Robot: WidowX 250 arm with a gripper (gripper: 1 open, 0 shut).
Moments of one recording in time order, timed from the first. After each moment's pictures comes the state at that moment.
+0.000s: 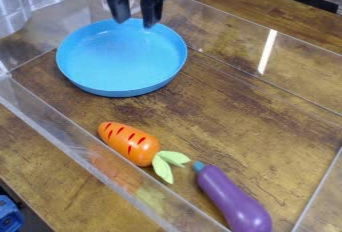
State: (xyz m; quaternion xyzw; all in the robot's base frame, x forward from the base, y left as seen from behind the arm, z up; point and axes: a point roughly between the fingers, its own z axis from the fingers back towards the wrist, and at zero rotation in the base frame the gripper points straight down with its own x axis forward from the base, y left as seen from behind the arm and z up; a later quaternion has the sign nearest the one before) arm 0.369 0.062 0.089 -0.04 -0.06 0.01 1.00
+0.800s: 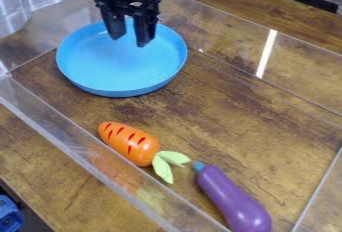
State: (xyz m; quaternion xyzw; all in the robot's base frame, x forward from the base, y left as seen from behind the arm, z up) arm 0.367 0.077 0.076 -0.03 -0.06 0.01 1.00
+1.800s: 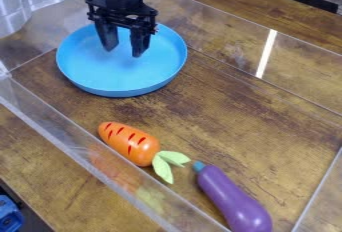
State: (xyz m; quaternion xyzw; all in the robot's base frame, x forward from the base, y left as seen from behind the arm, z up) arm 0.376 0.077 0.068 -0.01 -0.06 0.03 1.00
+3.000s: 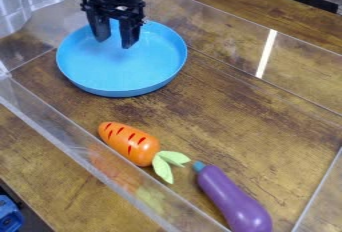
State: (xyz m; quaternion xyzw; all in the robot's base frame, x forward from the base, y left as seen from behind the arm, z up) arm 0.371 0.094 0.067 -0.03 -0.04 0.02 1.00
